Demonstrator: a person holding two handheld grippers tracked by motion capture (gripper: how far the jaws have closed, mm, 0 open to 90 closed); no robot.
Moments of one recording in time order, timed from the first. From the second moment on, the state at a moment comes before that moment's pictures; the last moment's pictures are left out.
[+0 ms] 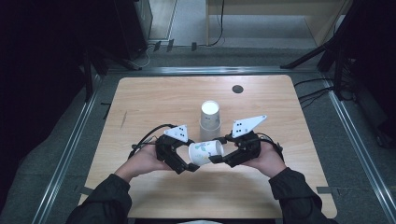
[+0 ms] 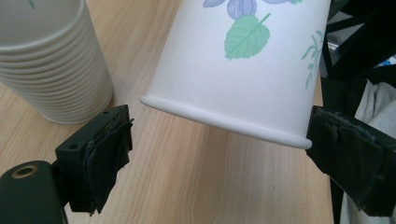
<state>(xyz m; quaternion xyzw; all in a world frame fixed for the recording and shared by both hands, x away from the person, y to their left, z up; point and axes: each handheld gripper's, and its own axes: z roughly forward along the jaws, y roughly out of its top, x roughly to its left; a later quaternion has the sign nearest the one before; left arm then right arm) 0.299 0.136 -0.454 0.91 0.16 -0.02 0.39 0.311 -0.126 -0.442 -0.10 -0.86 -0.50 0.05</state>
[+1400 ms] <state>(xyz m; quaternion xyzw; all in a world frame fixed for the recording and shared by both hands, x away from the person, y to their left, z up) 0.297 0.154 -0.447 0.88 0.13 -0.04 0.46 0.317 -0.118 -0.446 -0.13 -0.83 -0.53 0.10</state>
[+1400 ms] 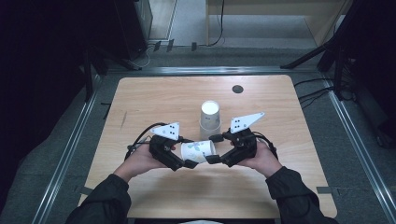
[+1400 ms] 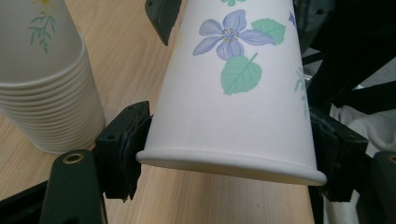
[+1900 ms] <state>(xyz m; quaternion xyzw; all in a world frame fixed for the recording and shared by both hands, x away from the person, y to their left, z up) 0.302 0.152 -0.433 0.93 0.12 -0.01 0.35 0.311 -0.109 -0.460 -0.11 -0.88 -0.46 0.05</state>
